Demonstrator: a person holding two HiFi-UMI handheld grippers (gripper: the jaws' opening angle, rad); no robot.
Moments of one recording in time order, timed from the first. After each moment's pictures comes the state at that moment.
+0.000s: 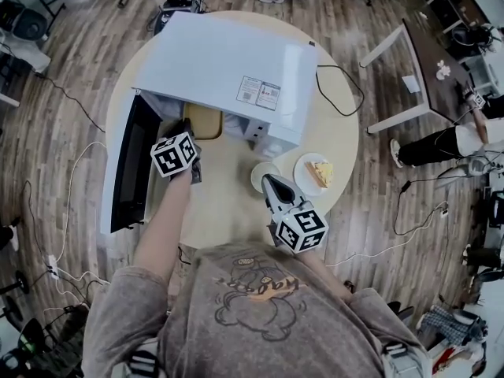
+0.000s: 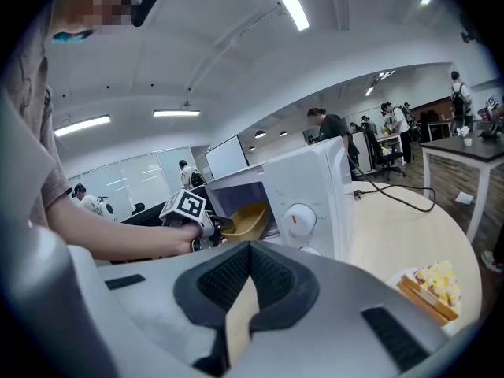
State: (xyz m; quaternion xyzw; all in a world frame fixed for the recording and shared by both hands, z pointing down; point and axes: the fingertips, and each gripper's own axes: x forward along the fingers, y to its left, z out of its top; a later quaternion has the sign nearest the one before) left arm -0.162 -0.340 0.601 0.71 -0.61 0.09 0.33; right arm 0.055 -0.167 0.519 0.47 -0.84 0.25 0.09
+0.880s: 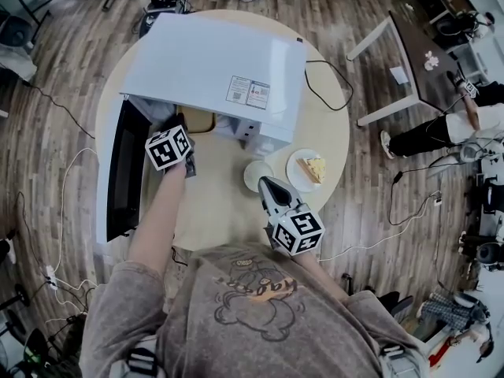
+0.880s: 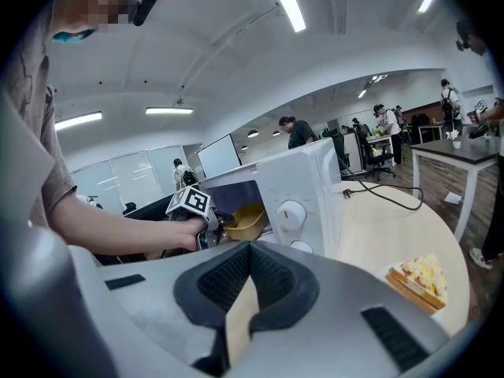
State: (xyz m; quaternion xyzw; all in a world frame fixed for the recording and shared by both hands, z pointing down) left arm -0.153 -0.365 0.608 0.72 -0.60 0.10 0.33; right arm 0.063 -0.159 0.519 0.49 -0.83 0.25 0.10
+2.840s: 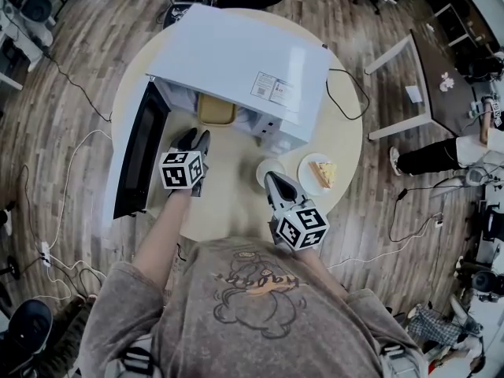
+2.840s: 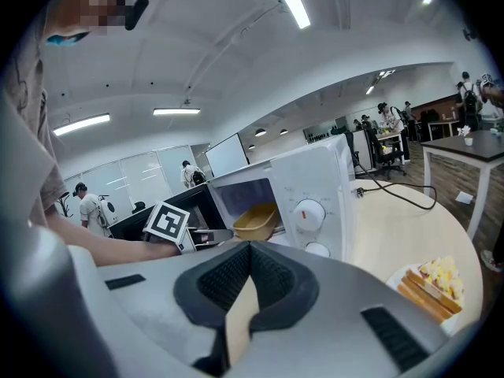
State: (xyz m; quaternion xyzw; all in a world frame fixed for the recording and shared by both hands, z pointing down) left arm -0.136 -0.281 0.602 0.79 -0.53 0.12 0.29; right arm 0.044 -0.162 0.518 0.47 -0.84 0.25 0.10
